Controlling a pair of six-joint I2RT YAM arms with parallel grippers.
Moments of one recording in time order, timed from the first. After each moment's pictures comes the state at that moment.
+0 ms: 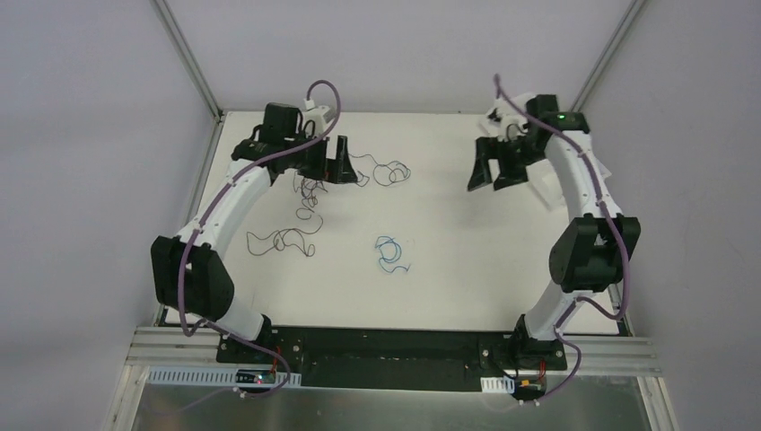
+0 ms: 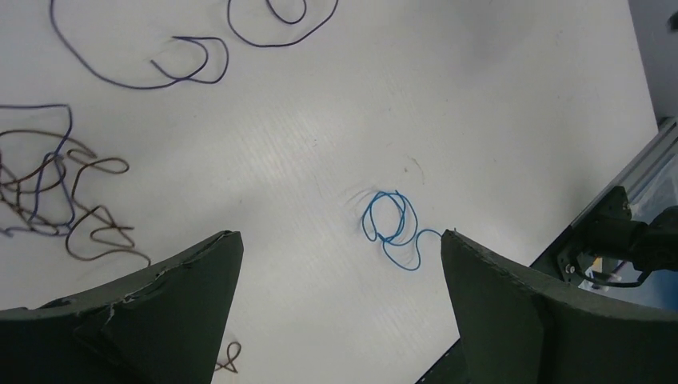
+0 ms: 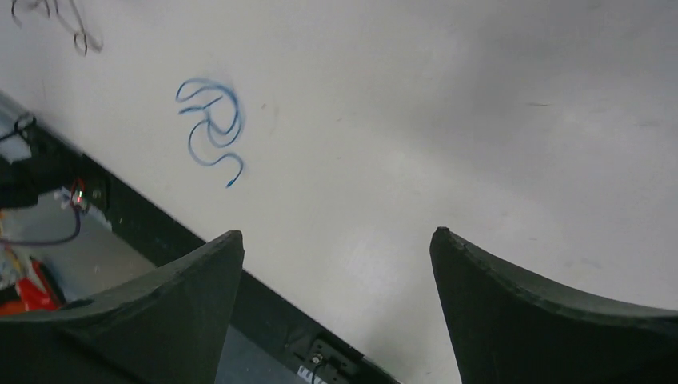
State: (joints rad) left arm -0.29 1.57 1.41 -0.60 0.50 -0.11; right arm -0.04 1.78 1.79 -1.24 -0.53 -0.19
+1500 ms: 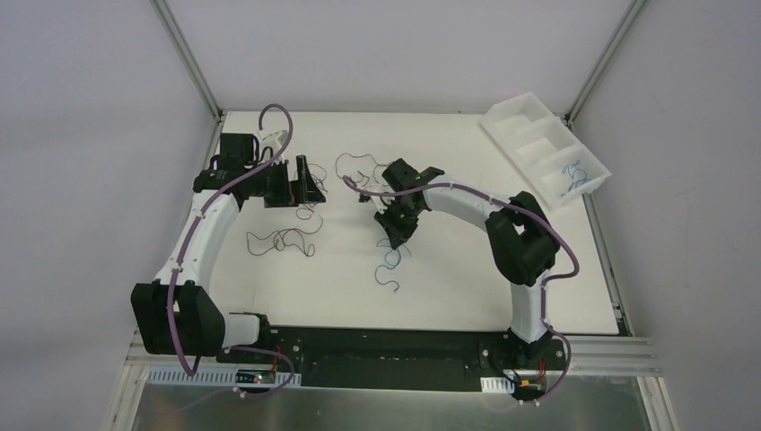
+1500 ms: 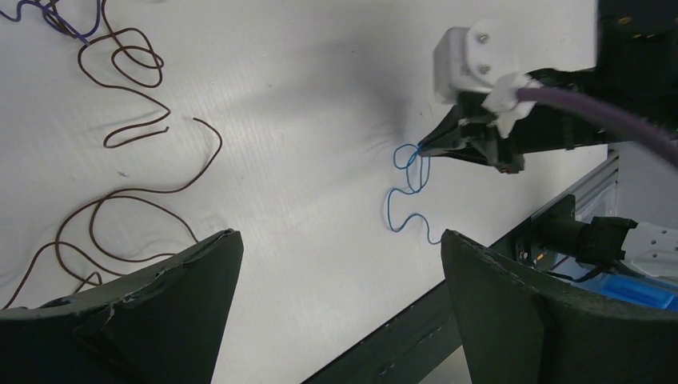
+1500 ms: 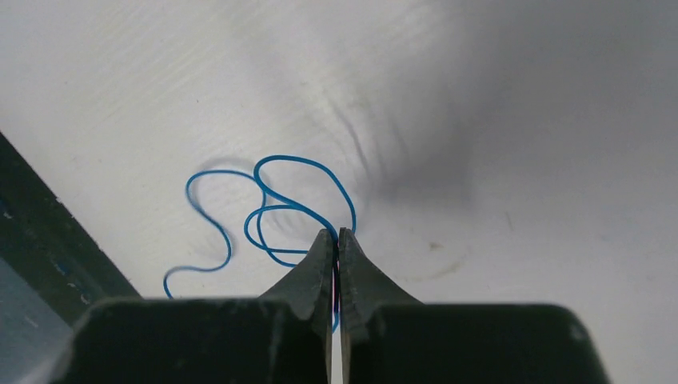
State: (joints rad) left arm -0.02 1.28 1.13 -0.71 0.59 -0.19; right arm 0.75 2.00 1.46 -0.77 -0.37 -0.29
